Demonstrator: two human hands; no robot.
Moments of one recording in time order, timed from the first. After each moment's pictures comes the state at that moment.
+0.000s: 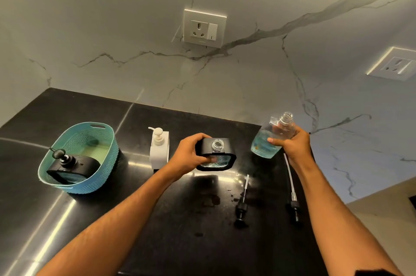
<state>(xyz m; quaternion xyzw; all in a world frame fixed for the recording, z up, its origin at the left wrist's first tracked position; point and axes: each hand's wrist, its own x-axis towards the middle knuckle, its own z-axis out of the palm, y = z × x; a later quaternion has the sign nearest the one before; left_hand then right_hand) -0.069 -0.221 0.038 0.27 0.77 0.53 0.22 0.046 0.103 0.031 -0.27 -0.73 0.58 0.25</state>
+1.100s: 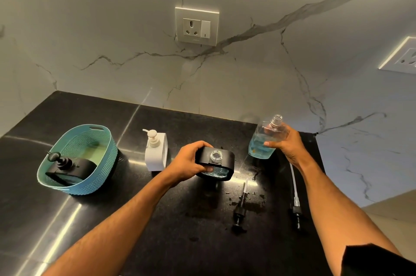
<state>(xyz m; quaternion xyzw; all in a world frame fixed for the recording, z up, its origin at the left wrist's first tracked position) -0.062 -0.207 0.033 0.24 0.79 0.48 0.29 0.023 0.146 -0.008 -0.22 -0.72 0.65 0.11</state>
